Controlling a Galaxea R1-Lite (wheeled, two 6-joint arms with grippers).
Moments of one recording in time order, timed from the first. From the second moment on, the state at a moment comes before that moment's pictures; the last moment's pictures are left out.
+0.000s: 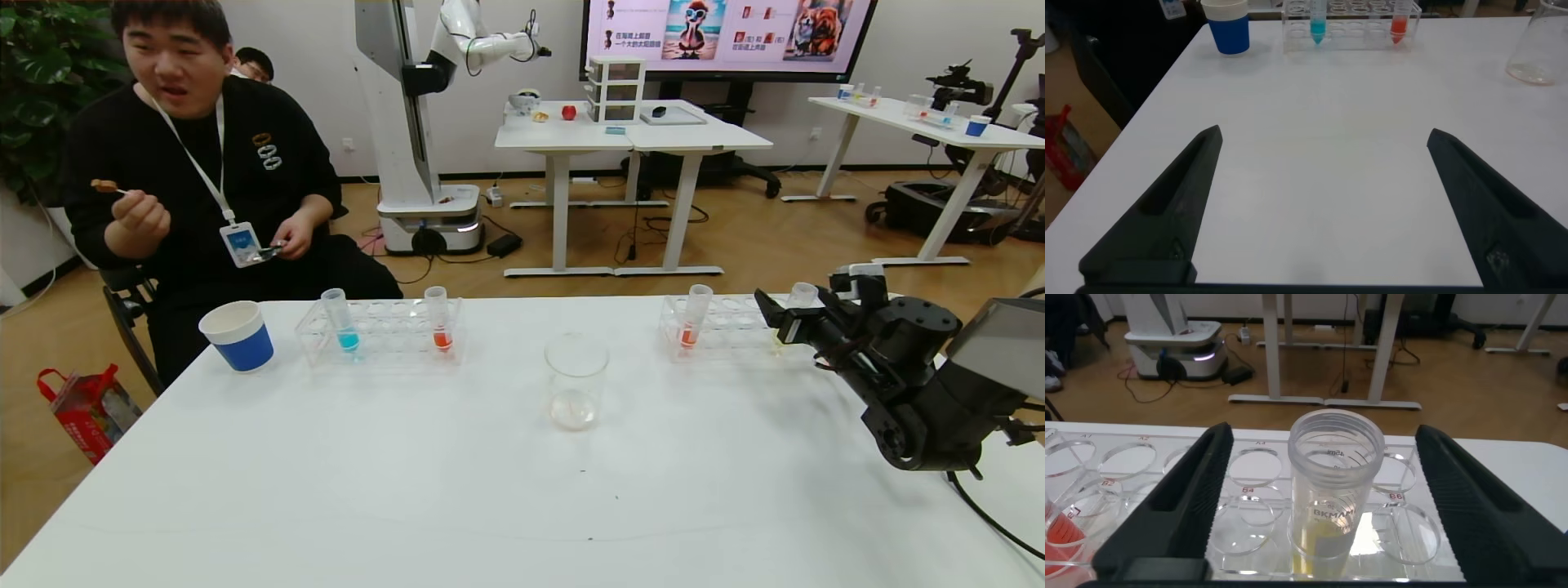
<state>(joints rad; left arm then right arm) 0.00 0.00 -0.01 0.03 0.00 0.02 -0.09 2.37 -0.92 -1.53 0.11 0.02</state>
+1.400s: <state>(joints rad) 0.00 0.00 -0.01 0.03 0.00 0.02 -0.10 2.13 -0.94 -1.36 0.12 0.01</state>
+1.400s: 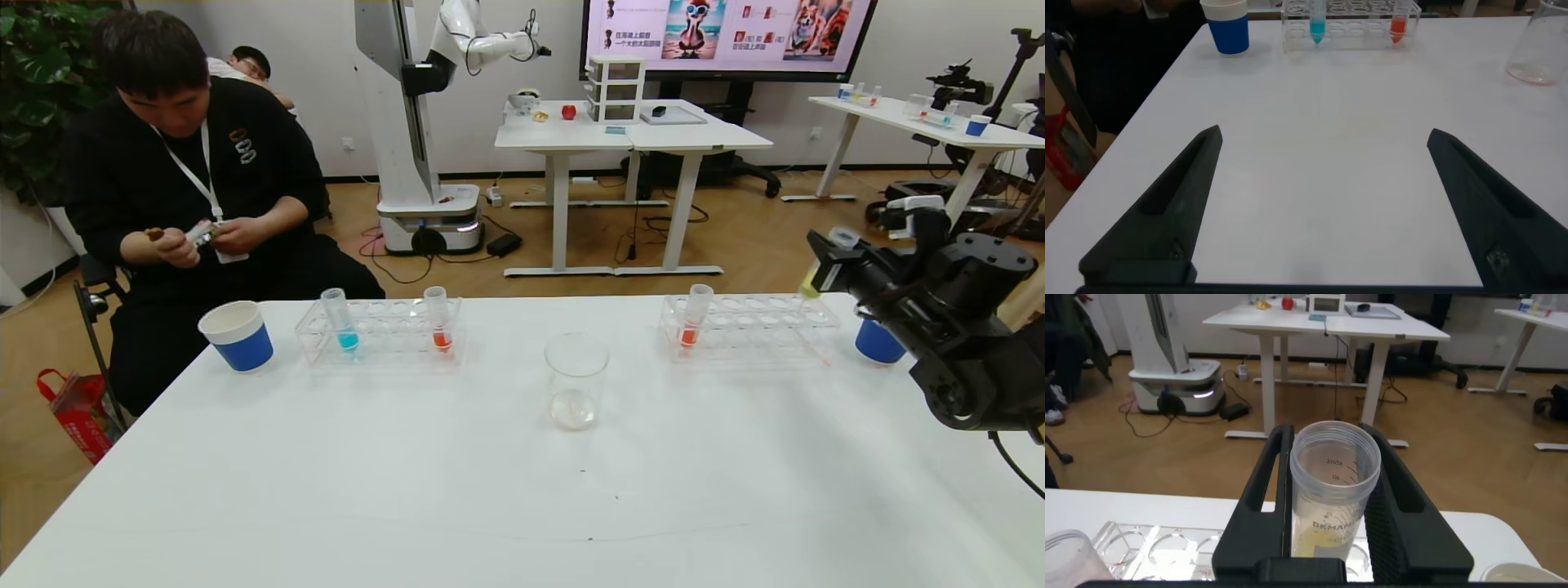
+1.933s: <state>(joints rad) 0.00 0.00 -0.01 0.03 0.00 0.02 0.05 1.98 -0.95 -1.17 0.12 0.00</state>
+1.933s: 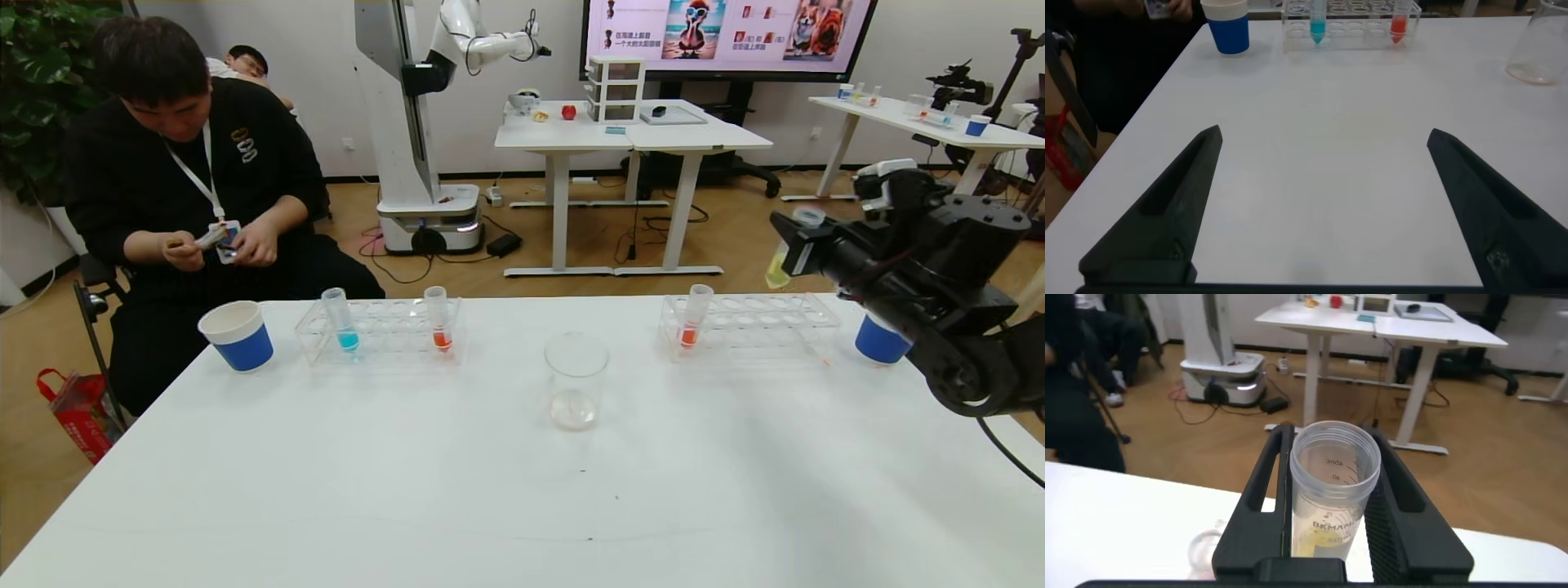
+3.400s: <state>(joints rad) 0.00 0.00 -0.01 0.03 0.00 0.02 0.49 2.07 -0.95 -1.37 0.49 -0.76</state>
